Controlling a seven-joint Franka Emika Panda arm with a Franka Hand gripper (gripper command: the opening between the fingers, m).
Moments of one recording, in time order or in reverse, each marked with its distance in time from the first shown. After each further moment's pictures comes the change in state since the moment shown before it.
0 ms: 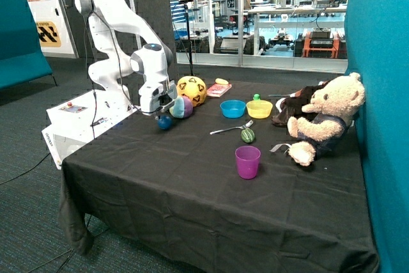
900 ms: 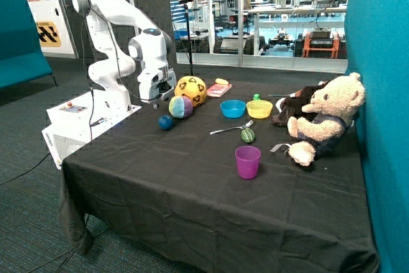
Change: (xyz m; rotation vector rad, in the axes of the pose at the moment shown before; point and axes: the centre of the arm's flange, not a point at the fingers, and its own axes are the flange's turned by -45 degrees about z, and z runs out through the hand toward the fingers) arm 0.003 -0.003 -0.053 0.001 -0.003 -0.039
